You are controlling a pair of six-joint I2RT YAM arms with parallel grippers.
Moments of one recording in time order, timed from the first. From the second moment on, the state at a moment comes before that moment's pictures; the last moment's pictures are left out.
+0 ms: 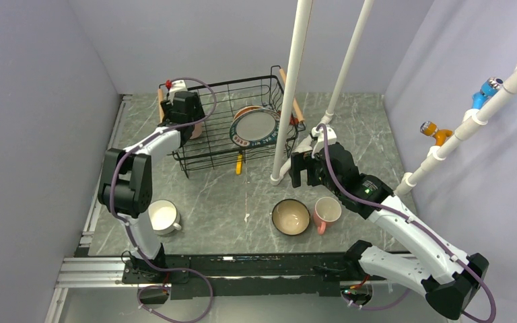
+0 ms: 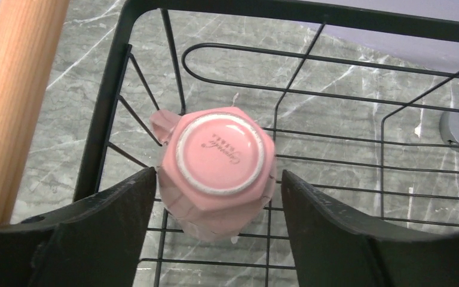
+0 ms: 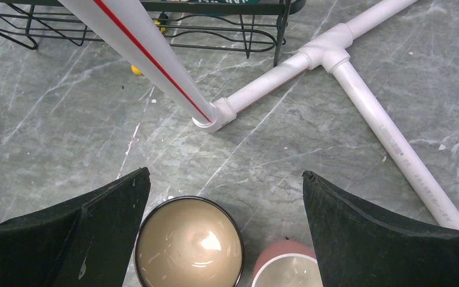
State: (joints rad) left arm -0.22 1.84 1.29 0.10 -0.44 -0.33; right arm 0.69 0.92 0.92 -0.54 0.26 0.28
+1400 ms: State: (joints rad) left arm -0.23 2.09 1.82 -0.65 -0.50 -0.68; right arm 0.68 0.91 0.88 -0.52 0.22 0.31
